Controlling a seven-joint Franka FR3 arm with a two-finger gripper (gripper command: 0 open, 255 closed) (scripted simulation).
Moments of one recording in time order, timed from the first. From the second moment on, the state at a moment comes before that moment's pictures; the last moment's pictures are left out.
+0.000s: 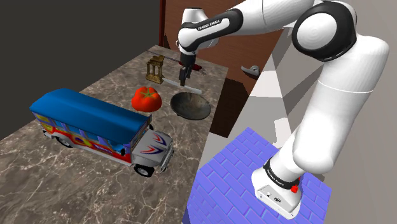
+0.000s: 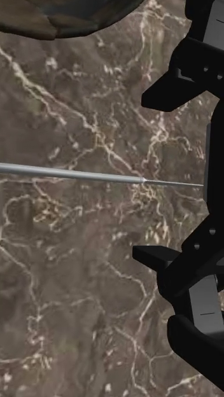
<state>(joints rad) 0.12 0.28 -0.11 -1.88 0.02 2.11 -0.51</state>
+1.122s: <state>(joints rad) 0.12 0.31 -0.11 -1.91 0.02 2.18 -0.51</state>
